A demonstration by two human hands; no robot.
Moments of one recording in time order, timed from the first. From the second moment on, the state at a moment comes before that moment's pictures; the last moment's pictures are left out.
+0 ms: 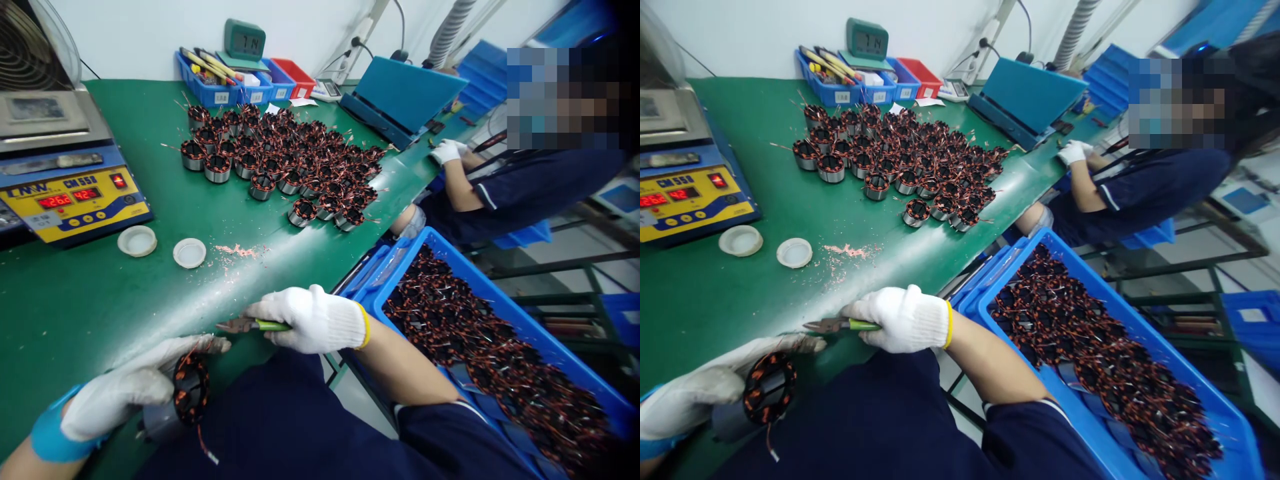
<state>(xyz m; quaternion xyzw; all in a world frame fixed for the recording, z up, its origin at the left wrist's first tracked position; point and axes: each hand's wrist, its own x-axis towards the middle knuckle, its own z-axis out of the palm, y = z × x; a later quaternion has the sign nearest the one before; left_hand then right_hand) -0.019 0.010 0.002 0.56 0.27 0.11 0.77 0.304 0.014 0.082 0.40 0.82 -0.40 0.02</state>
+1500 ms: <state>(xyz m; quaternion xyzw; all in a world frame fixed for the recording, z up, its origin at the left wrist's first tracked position) 0.021 -0.004 0.043 0.66 0.70 0.18 0.19 0.270 -0.024 0.083 0.55 0.79 -0.28 -0.01</state>
